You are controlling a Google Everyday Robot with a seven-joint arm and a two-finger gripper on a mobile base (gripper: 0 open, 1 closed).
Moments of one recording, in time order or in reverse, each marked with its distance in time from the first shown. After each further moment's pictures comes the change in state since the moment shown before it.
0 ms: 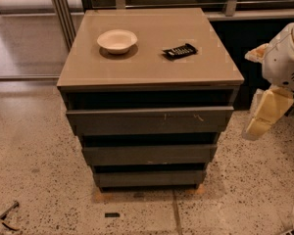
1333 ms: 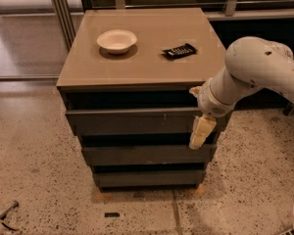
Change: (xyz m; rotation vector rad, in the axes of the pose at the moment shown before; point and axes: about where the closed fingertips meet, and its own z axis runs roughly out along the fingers) arm -0.033 -0.028 0.215 -0.115 -0.122 -0.120
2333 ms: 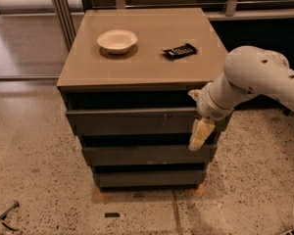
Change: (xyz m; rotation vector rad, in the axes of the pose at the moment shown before) arm 0.009 -0.004 0.019 0.018 -0.013 -0.022
